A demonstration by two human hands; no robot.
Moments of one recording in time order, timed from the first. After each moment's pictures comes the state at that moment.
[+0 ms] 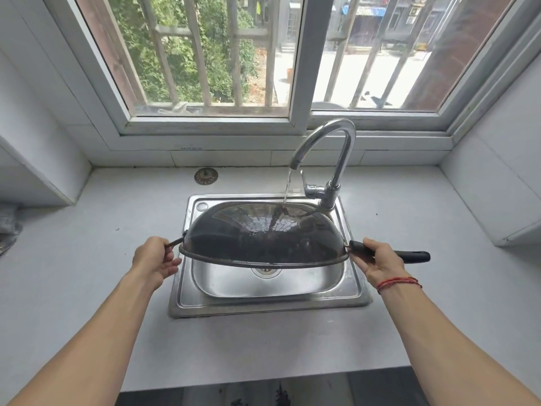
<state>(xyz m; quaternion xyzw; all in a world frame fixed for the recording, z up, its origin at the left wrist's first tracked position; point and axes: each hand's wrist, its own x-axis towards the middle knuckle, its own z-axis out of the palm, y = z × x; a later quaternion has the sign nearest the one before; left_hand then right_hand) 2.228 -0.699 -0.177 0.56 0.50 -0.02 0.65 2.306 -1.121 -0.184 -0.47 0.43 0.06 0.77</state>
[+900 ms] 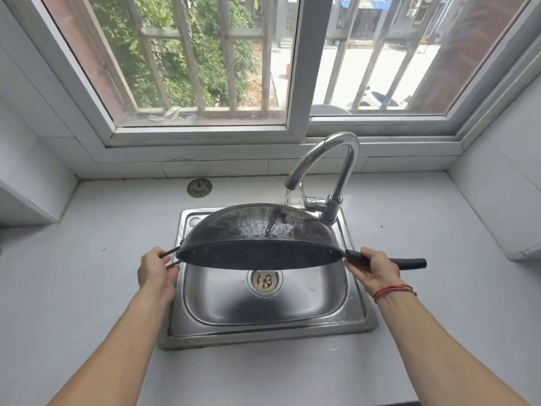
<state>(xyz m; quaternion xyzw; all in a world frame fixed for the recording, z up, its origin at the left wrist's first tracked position) 2.271 -0.725 -0.187 0.45 0.53 0.11 0.71 2.347 -1.112 -0.200 -0.49 0.44 0.06 0.75</state>
